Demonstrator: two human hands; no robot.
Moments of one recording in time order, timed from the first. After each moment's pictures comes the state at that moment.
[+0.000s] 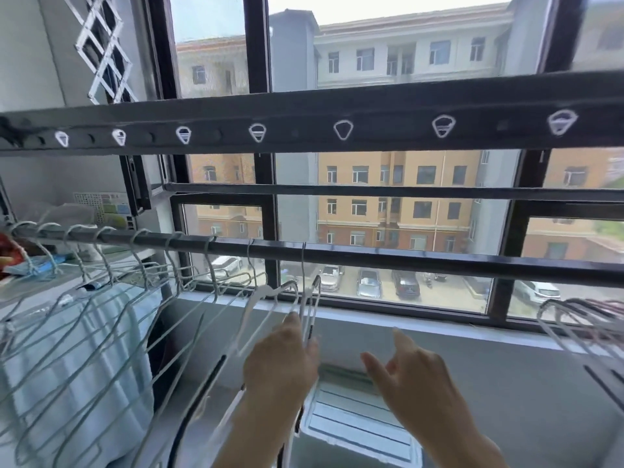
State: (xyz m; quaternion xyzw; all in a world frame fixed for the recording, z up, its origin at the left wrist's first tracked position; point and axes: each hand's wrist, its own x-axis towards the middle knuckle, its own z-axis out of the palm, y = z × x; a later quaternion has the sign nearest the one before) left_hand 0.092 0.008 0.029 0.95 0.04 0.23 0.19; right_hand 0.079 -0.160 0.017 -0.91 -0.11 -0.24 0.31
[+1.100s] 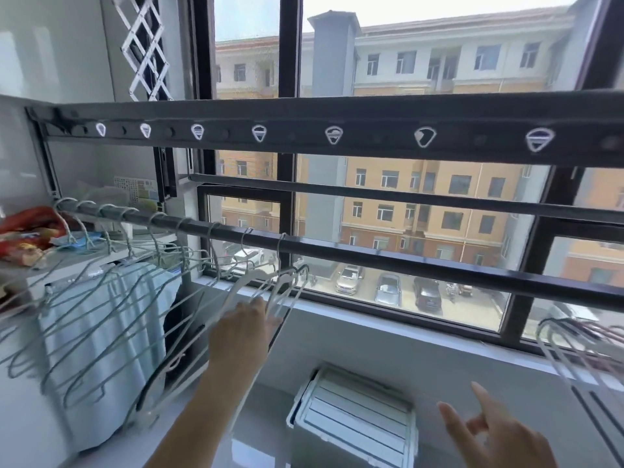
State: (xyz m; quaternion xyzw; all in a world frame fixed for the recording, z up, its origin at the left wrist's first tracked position) left_hand 0.103 0.032 0.022 0.95 0.13 0.29 0.05; right_hand 0.032 -0.267 0.003 -0.90 -0.03 -0.26 0.35
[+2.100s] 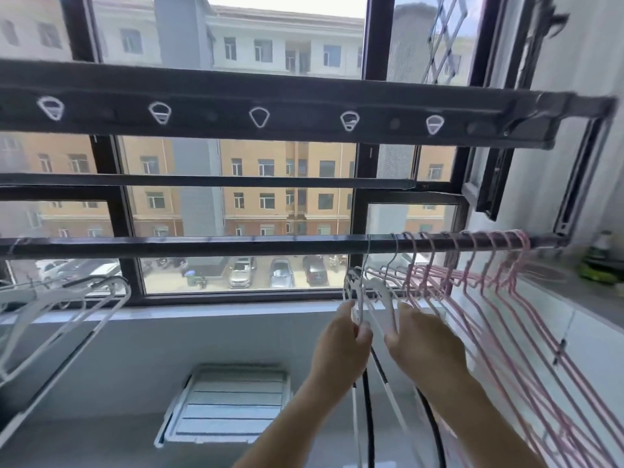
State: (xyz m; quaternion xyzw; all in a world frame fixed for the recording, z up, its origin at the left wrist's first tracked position) left_hand 0.083 -0.359 0.003 0.83 -0.23 0.10 0.51; right_hand 0.033 -0.465 0.034 -0.96 0.16 -0.23 0.09
